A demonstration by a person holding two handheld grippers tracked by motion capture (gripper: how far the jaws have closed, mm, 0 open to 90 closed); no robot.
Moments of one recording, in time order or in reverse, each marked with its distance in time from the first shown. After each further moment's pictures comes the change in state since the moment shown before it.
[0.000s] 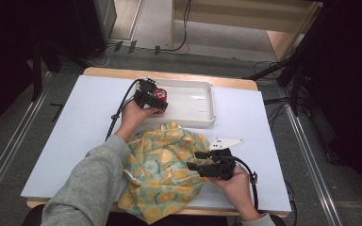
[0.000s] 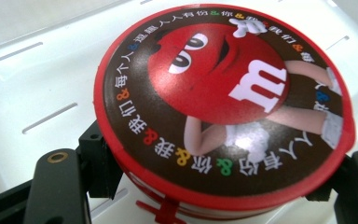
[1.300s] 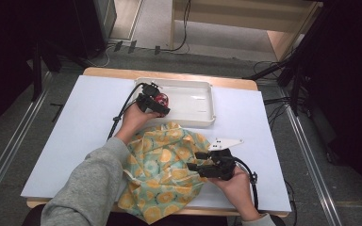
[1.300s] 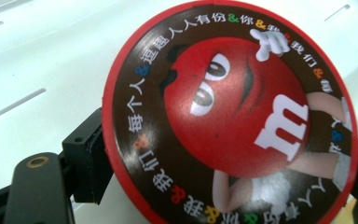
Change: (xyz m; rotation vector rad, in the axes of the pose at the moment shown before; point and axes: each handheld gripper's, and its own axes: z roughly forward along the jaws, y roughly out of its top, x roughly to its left) left arm -0.008 -0.007 0.009 0.051 -0.019 0.039; right arm 0.000 -0.001 0.000 0.016 -0.007 -0.008
